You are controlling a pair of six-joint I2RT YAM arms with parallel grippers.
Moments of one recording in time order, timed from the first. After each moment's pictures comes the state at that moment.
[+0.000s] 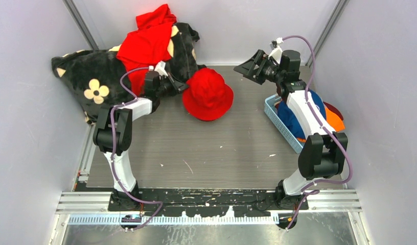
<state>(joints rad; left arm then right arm) -0.21 1.95 1.23 0.42 0.46 -0.79 0.07 1.57 1.36 -0.04 -0.69 0.71</state>
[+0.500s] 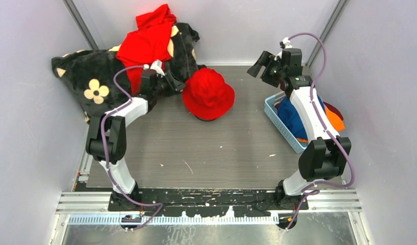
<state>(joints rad) -0.21 1.84 1.21 0.24 0.36 -0.72 0.07 1.56 1.47 -0.39 -0.29 0.52</state>
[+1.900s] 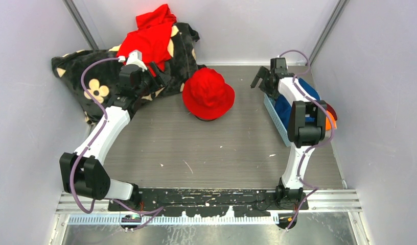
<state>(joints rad) -0.21 1.39 1.21 -0.13 0.06 -0.56 0.03 2.00 1.58 -0.46 -0.04 0.51</state>
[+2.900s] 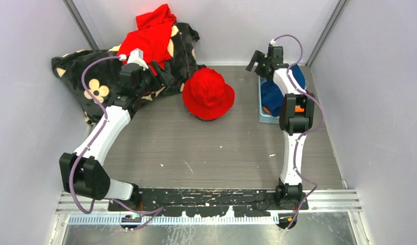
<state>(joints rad) -0.23 1.39 1.23 -0.13 0.07 -0.56 0.03 2.37 2.06 -0.33 -0.15 0.43</state>
